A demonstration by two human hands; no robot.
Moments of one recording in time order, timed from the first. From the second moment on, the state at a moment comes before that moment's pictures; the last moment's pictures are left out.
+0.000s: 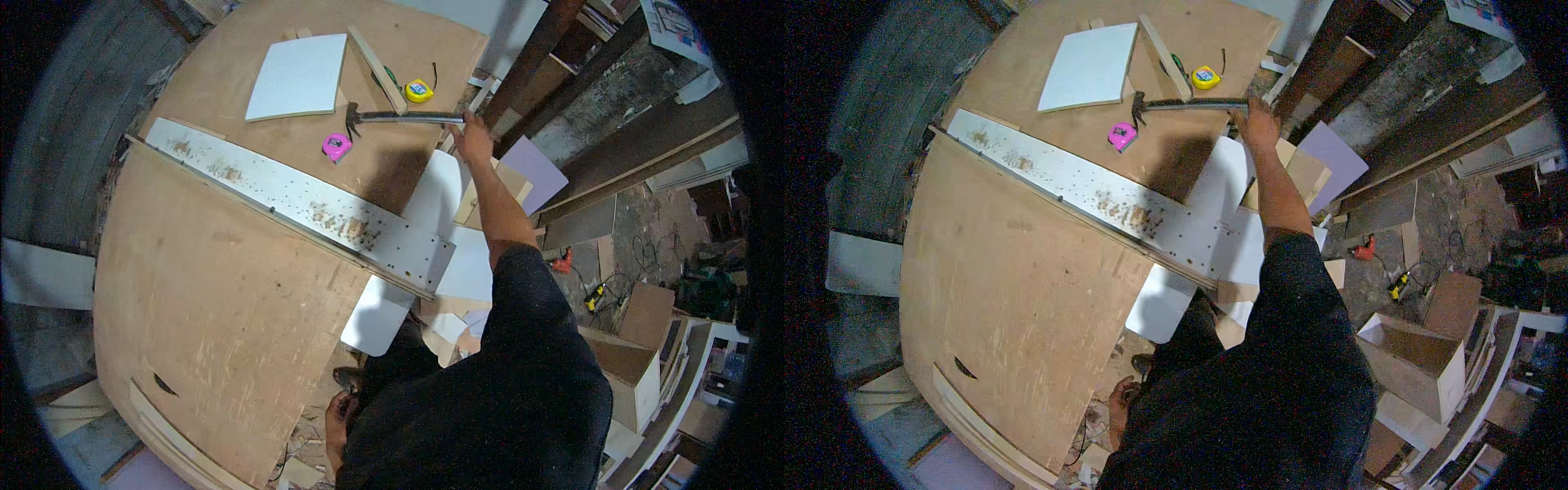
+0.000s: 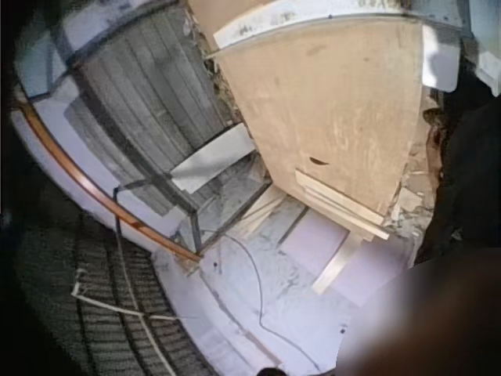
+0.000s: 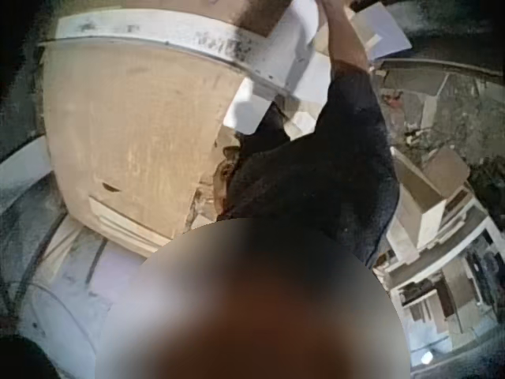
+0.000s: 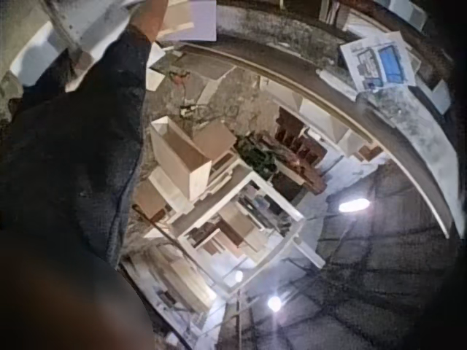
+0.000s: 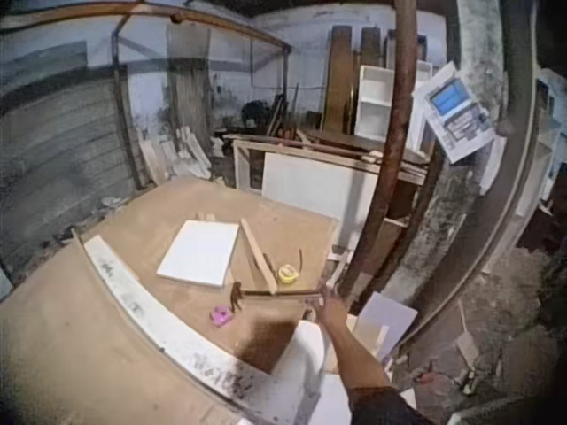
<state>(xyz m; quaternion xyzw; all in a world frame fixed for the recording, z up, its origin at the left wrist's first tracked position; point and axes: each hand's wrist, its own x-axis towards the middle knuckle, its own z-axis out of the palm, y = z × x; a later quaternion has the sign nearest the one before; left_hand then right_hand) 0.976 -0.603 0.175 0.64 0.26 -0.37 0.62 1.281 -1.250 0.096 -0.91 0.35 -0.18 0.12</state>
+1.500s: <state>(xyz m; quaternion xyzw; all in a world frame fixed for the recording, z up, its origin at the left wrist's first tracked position) 1.073 -0.705 0.273 0.41 -0.15 0.09 0.89 1.438 -1.158 0.089 -0.99 0.12 -0.08 0.08</state>
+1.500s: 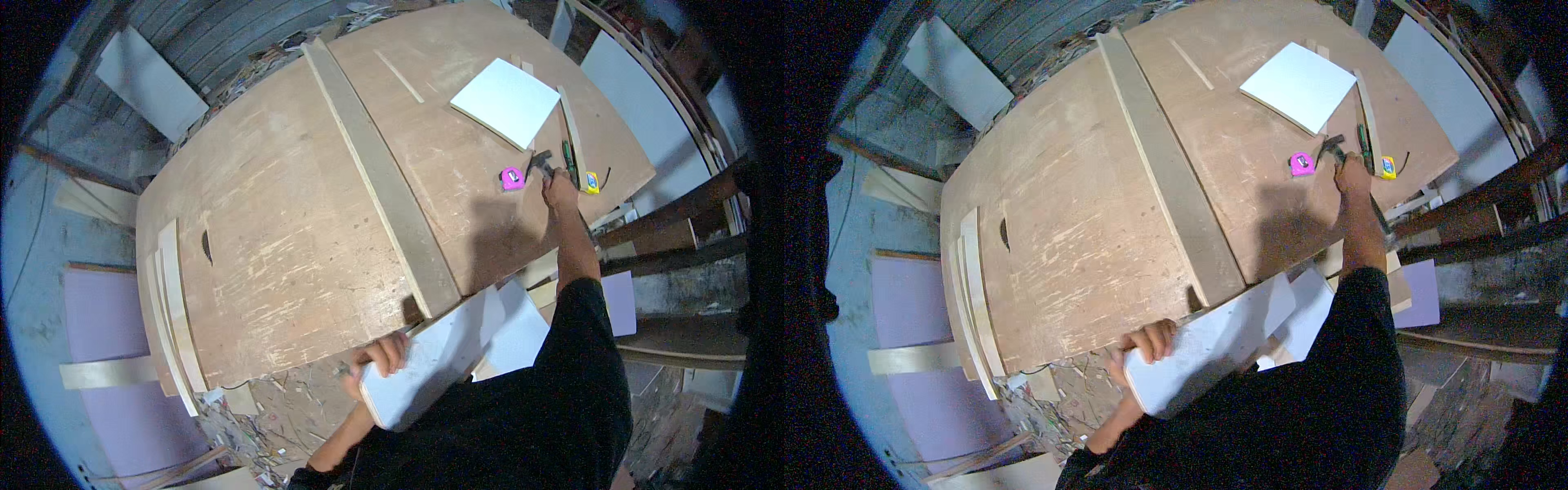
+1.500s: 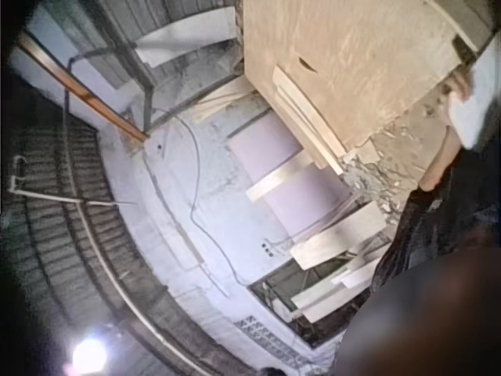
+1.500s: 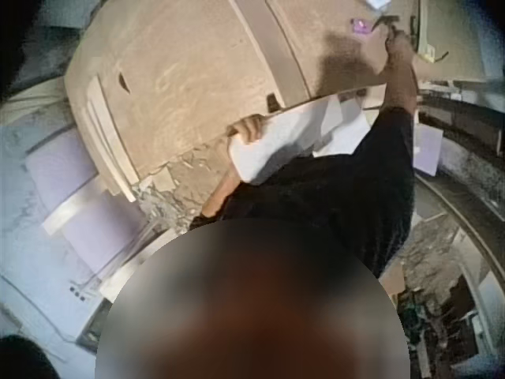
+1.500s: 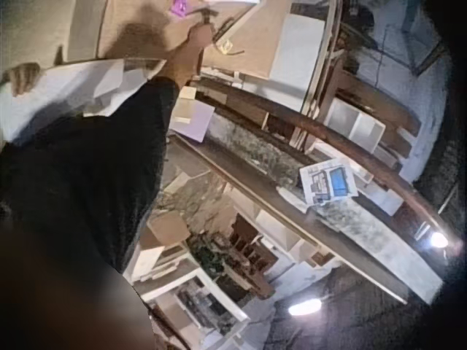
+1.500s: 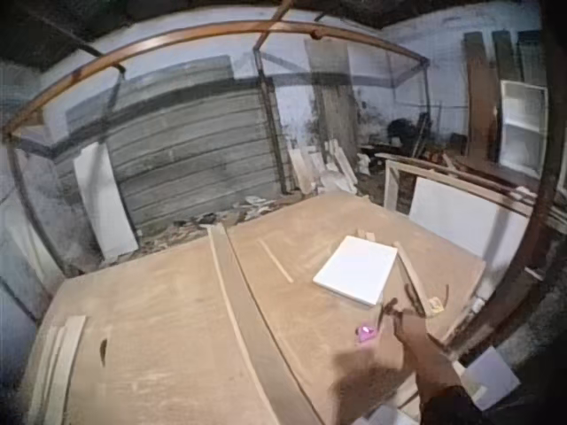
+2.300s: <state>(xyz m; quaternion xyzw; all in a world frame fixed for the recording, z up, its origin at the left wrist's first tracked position) 1.030 -0.589 0.276 0.37 -0.07 0.07 0.92 1.011 -0.869 0.147 -0.79 0.09 0.05 0.60</state>
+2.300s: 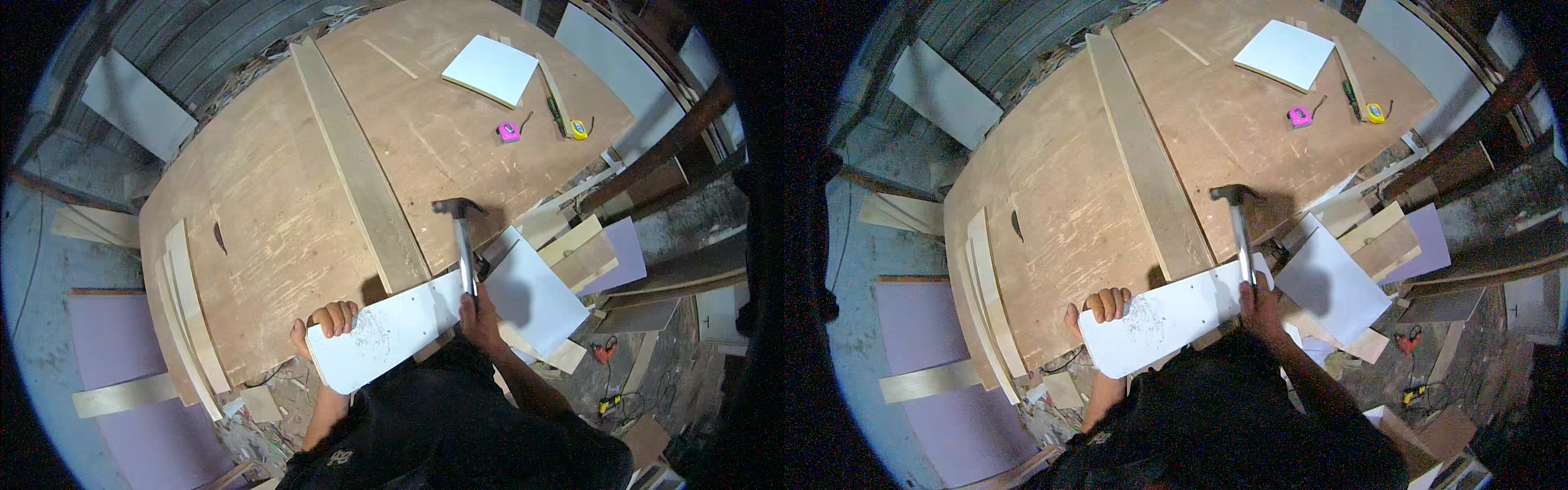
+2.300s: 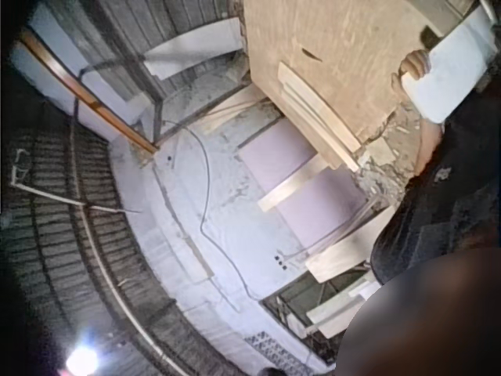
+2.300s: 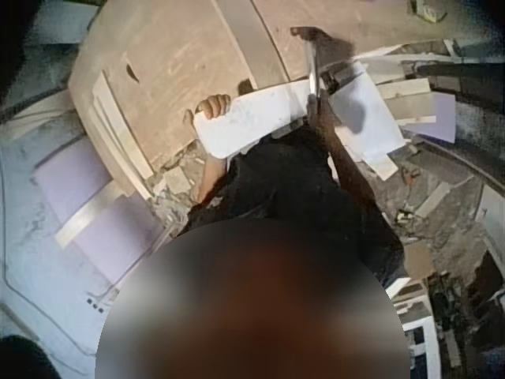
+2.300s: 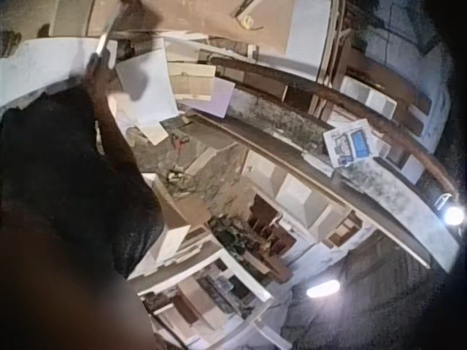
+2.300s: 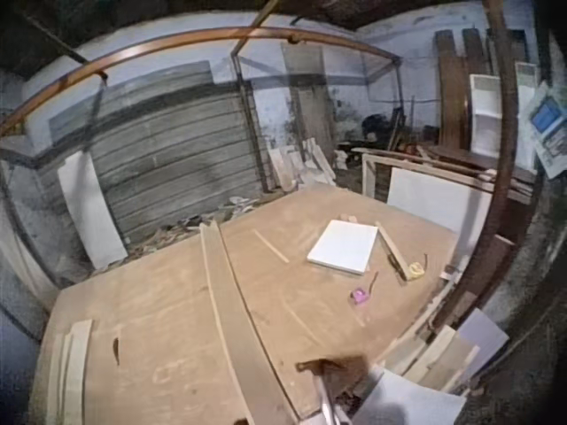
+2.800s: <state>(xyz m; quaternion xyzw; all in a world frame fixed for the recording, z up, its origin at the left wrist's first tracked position) 1.031 -0.591 0.275 0.35 -0.04 0.06 0.93 1.046 -0.857 0.156 -0.87 0.02 0.07 0.49</state>
